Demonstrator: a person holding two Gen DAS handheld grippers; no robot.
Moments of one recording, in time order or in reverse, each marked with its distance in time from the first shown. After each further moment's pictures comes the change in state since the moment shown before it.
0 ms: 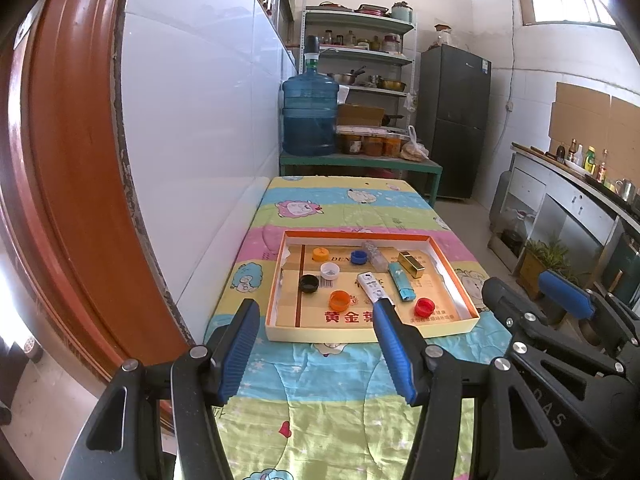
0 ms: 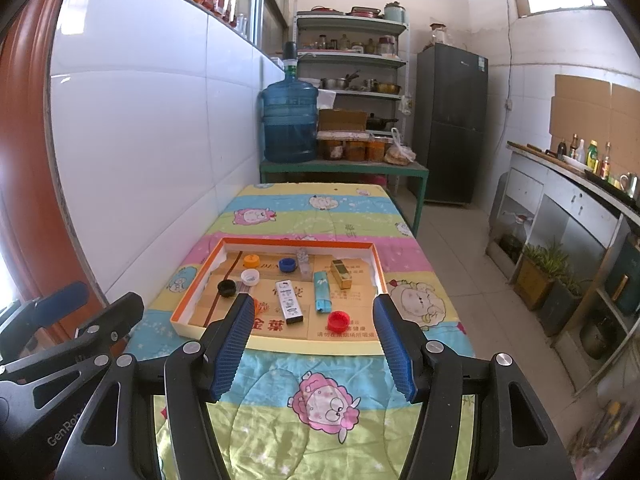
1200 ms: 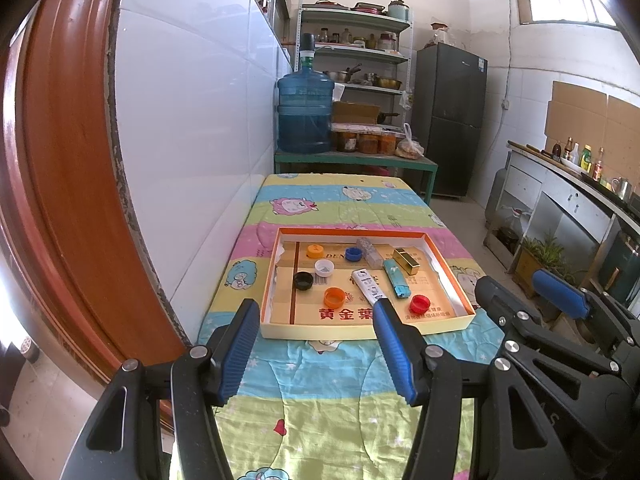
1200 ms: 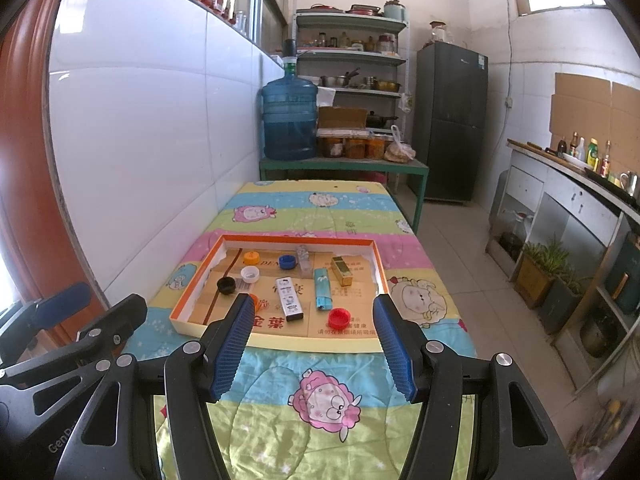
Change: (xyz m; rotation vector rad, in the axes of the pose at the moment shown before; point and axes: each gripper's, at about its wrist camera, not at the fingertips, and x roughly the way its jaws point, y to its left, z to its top) left arm 0.001 -0.003 -0.002 0.004 0.004 -0.011; right arm 0.002 -0.001 -0.002 0.004 0.004 0.002
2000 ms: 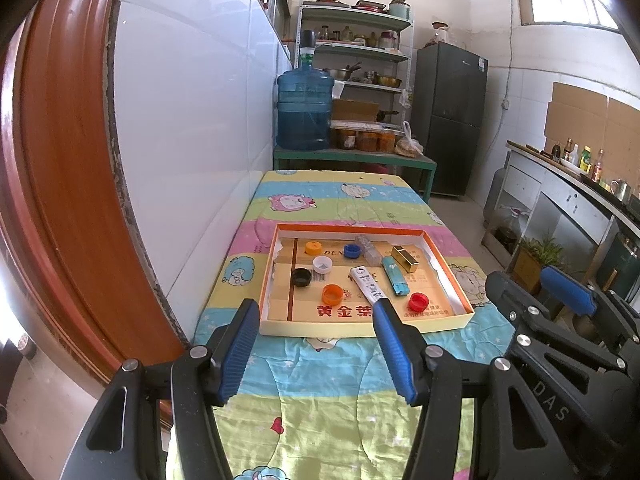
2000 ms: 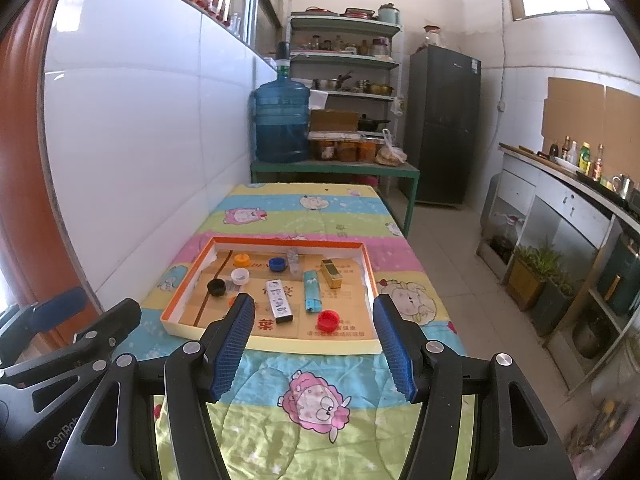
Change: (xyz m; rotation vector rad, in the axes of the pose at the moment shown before) left arm 0.001 -0.002 -0.003 -0.003 0.005 -0.003; right arm -0.002 -0.002 -0.001 -0.004 -0.008 -0.037
